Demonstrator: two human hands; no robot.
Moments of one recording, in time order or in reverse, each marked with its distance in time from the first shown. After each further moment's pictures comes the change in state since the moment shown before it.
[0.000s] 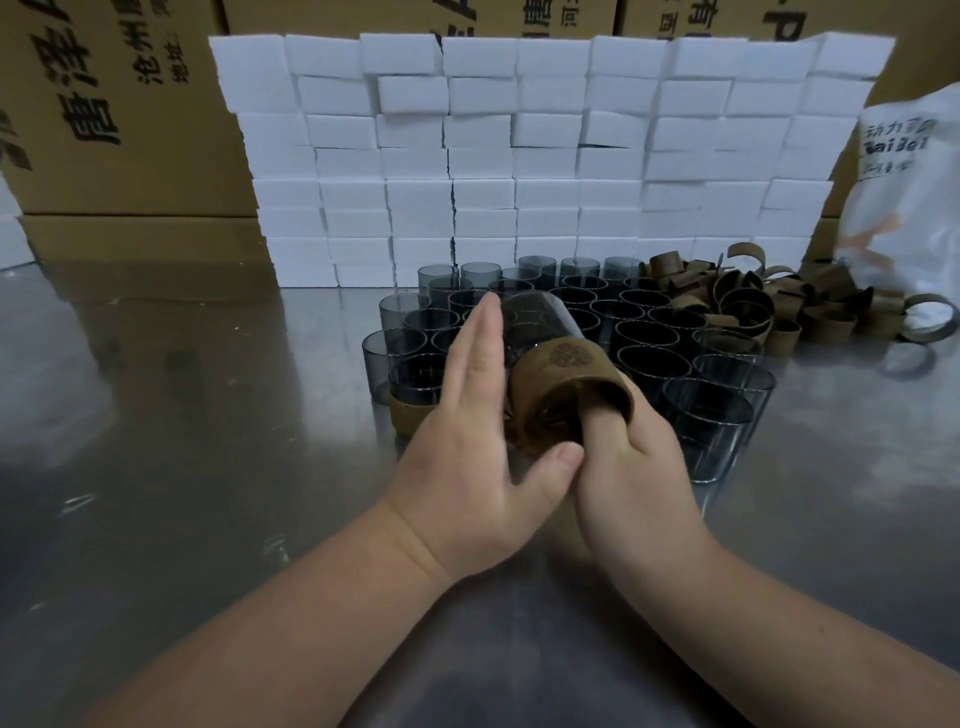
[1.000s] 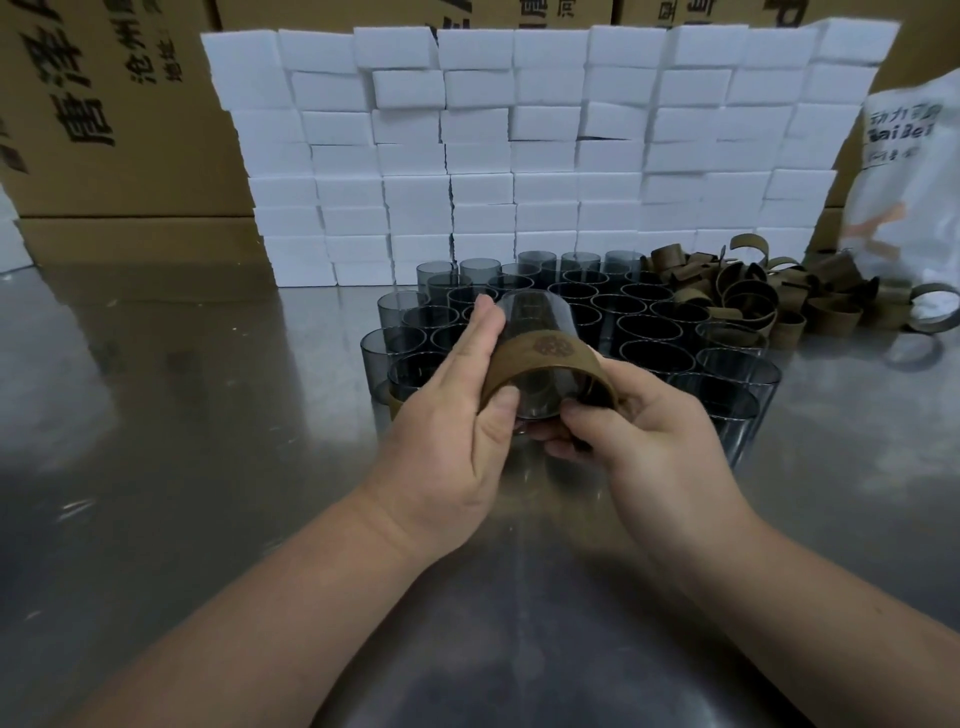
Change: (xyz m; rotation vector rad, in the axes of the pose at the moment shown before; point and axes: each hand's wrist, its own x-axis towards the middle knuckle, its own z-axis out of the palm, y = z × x) left_hand 0.002 -0.010 -0.008 -0.129 -0.011 -0.065; right_hand 0.006 -0.009 -0.012 0.270 -0.180 -0.035
